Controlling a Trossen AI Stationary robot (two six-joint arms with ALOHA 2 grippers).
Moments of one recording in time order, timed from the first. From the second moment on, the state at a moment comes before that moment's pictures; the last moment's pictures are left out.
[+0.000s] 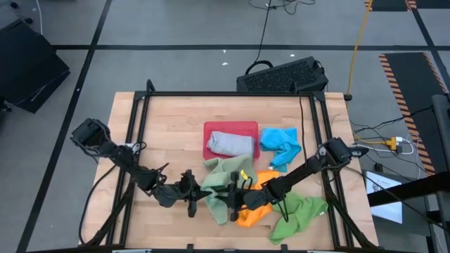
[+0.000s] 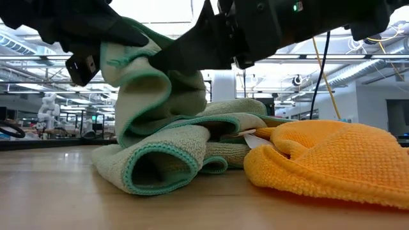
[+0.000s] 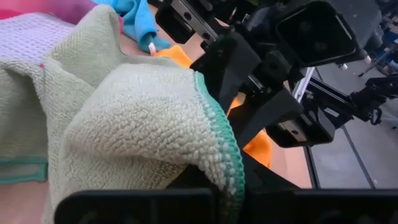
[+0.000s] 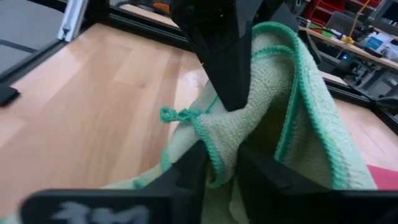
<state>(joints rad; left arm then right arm) -0.63 1.57 0.64 0.50 -0.60 -0.74 0.47 2.01 1.04 0.62 0.55 -0.13</state>
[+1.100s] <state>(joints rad) -0.68 1.57 0.64 0.44 -0.66 -0.82 0.38 2.01 1.04 0.60 0.35 0.03</state>
